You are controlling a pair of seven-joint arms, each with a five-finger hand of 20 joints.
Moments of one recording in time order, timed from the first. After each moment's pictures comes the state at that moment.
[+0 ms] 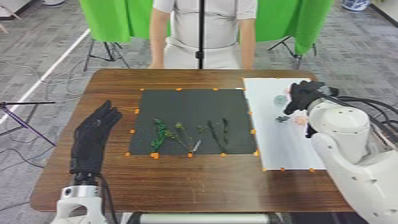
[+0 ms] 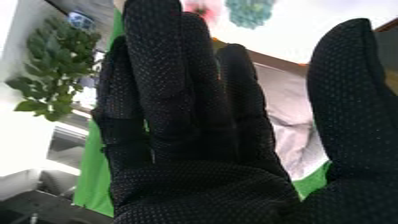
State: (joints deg) left arm 122.3 -81.9 -96.6 -118.3 64.1 -0.5 16.5; right arm -82.4 -52.8 76.8 -110.4 -149.2 -38.9 24.5
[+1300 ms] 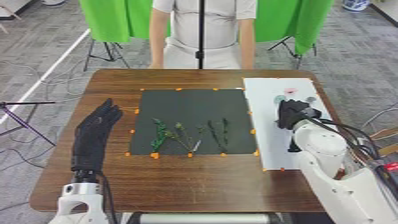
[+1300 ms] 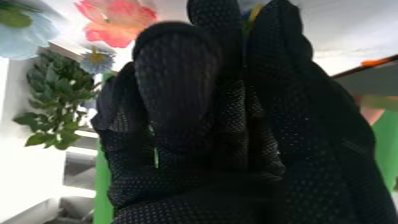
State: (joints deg) left arm 121.2 -82.0 -96.5 -118.0 64.3 -0.6 15.9; right arm -87.8 -57.0 74.2 -103.6 -148.2 -22.8 25.6
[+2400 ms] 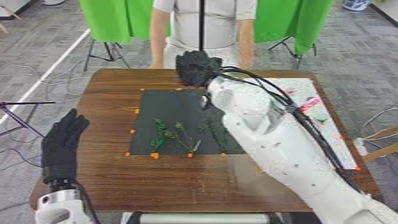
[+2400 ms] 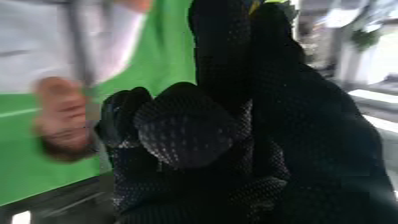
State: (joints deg) left arm 123.6 -80.5 -100.7 -116.1 60.0 10.0 19.6; right arm -57.3 -74.9 47.5 -92.4 -149.0 -14.4 5.6
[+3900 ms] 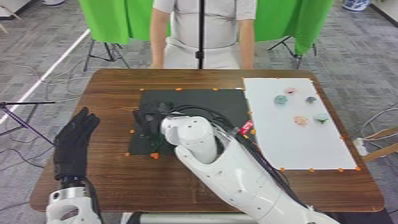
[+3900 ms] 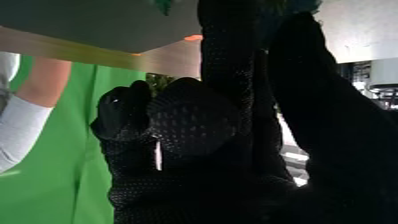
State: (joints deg) left arm 121.9 -81.0 -98.9 -114.8 60.5 7.7 19.0; right arm -63.4 -88.1 42.3 -83.1 -162.2 -24.4 -0.5
